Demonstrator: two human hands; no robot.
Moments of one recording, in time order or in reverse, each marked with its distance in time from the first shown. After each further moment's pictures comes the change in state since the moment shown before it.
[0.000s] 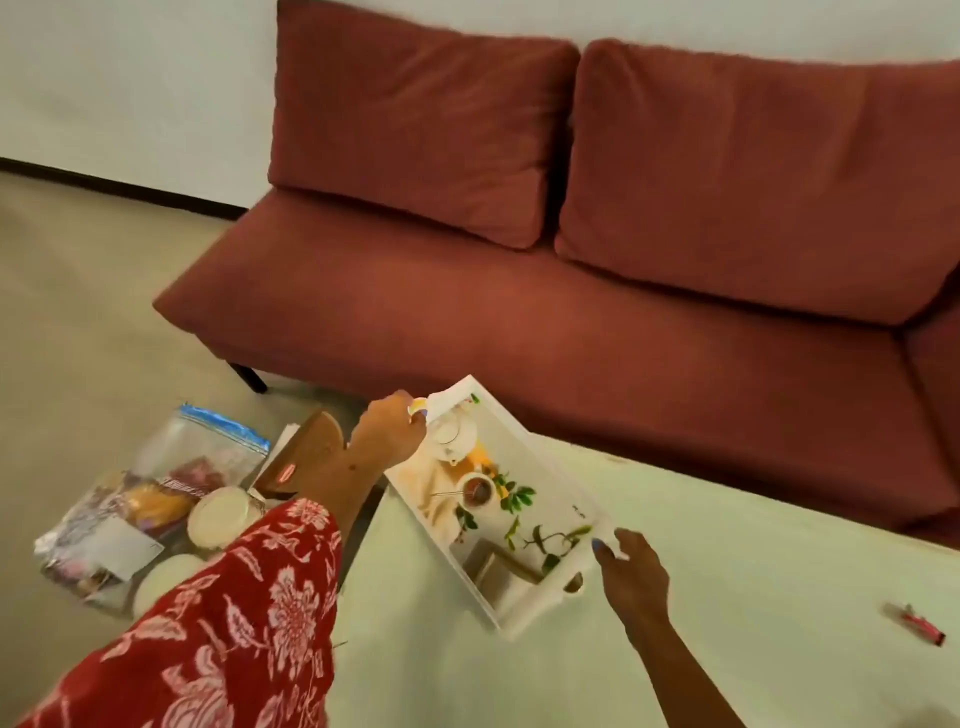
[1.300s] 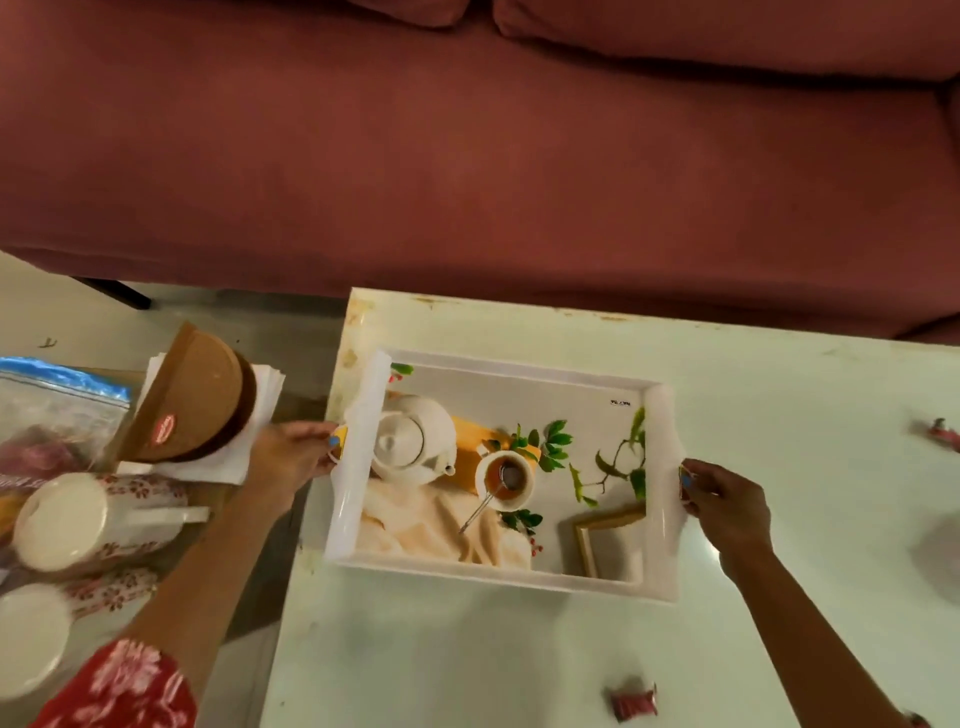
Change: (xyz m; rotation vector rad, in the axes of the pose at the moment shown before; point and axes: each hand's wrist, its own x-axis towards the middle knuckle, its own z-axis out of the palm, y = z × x) left_hand 0.011 -0.116 0.099 -0.580 -0.208 -0.552; right_hand 0.077 0.121 0.005 0.172 0.193 0.280
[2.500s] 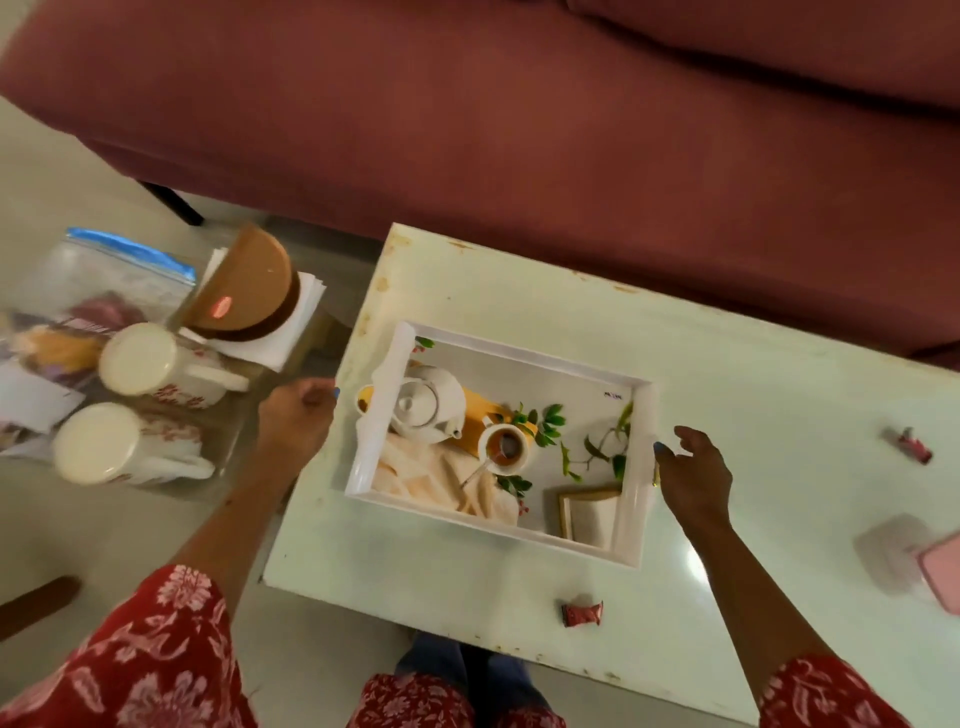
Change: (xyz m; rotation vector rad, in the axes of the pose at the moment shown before) left_hand -0.079 -0.063 -0.015 0.294 0.202 0.229; right_hand -0.039 0.004 -0.017 -0.294 -0.049 -0.191
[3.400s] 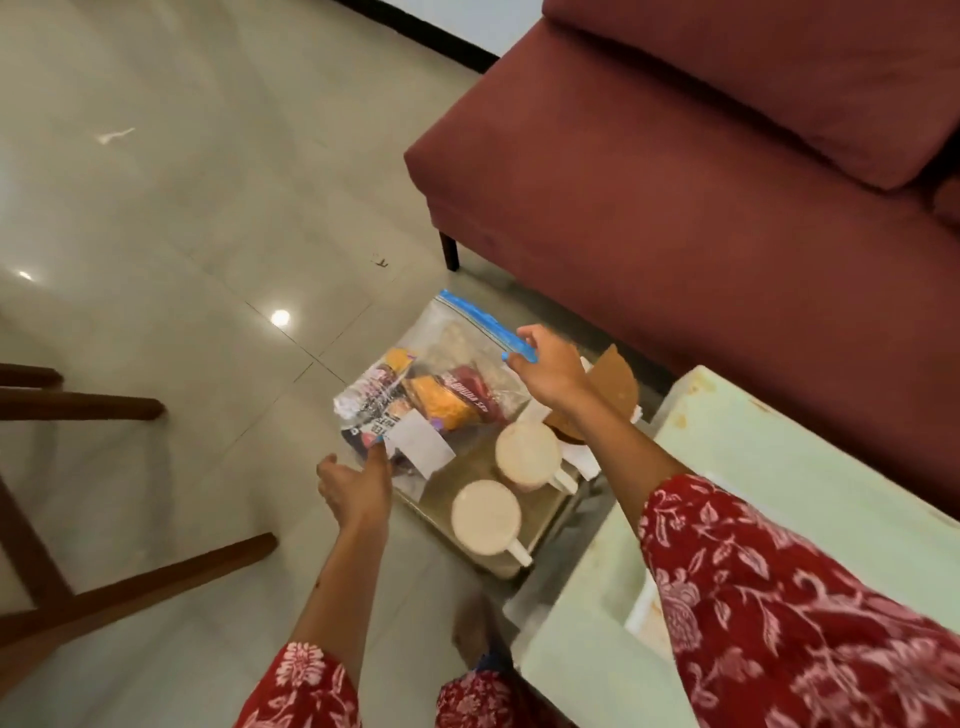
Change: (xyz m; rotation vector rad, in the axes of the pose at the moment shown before) left_hand 0.057 -0.156 -0.238 -0.728 0.530 -0.719; right_hand -0.211 -0.429 0.322 -0.264 -0.615 -0.785
